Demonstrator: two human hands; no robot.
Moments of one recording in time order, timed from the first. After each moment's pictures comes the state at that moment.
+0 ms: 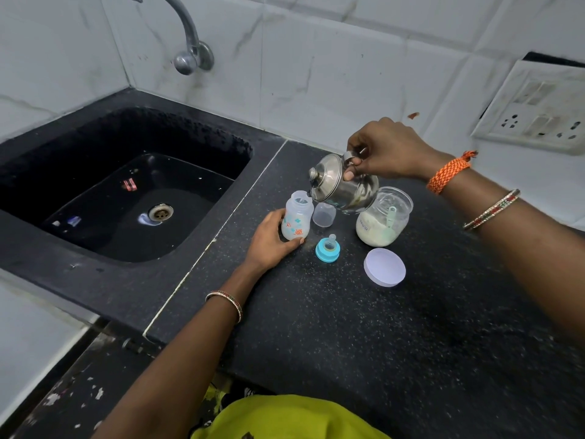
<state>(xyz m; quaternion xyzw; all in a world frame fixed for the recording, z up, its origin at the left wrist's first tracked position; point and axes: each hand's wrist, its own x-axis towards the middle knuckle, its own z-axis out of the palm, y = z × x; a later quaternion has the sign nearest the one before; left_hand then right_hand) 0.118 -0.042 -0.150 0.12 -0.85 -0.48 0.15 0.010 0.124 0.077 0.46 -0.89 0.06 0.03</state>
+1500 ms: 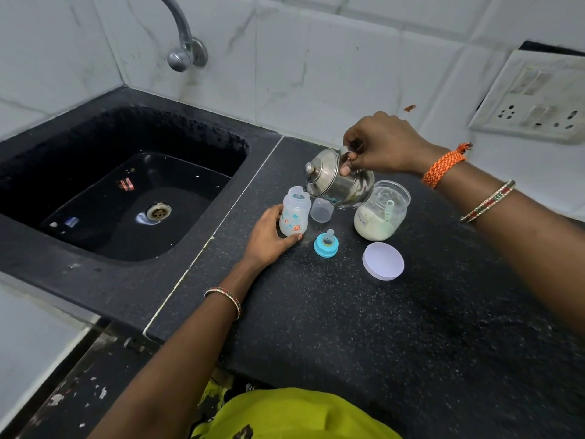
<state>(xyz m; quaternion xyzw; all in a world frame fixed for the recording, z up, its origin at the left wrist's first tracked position) 0.118 -0.042 -0.150 0.11 -0.85 -0.49 0.16 0.013 0.124 0.075 0.45 -0.89 0.02 0.06</state>
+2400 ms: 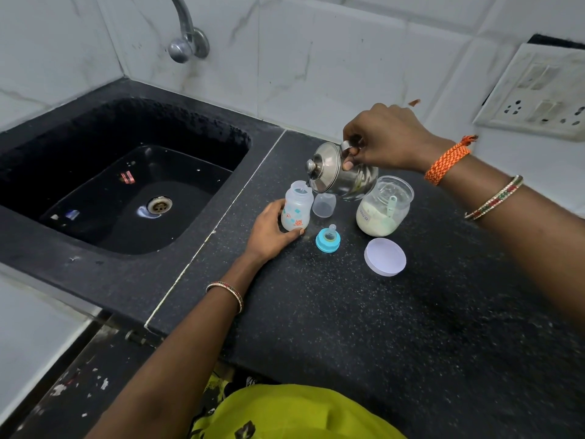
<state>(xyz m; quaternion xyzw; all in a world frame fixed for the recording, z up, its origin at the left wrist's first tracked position) 0.116 -0.043 -0.152 0.12 -0.85 -0.48 0.15 0.018 0.118 0.078 0.47 -0.87 -0.05 0.12</state>
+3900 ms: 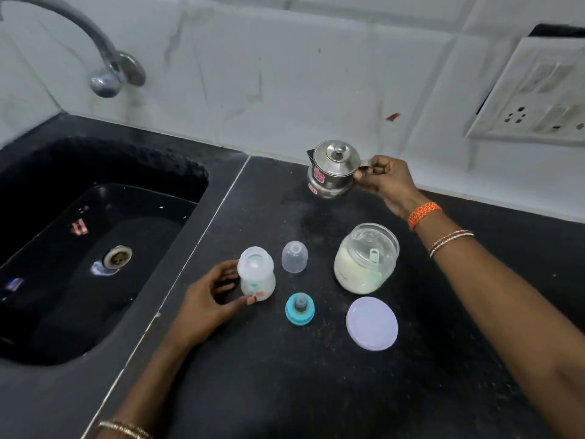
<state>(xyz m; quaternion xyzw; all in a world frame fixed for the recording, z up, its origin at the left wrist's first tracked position) 0.122 -0.074 -0.138 0.12 -0.79 -0.60 0.06 -0.153 0.173 -0.038 0.10 -0.72 0.67 -0.14</state>
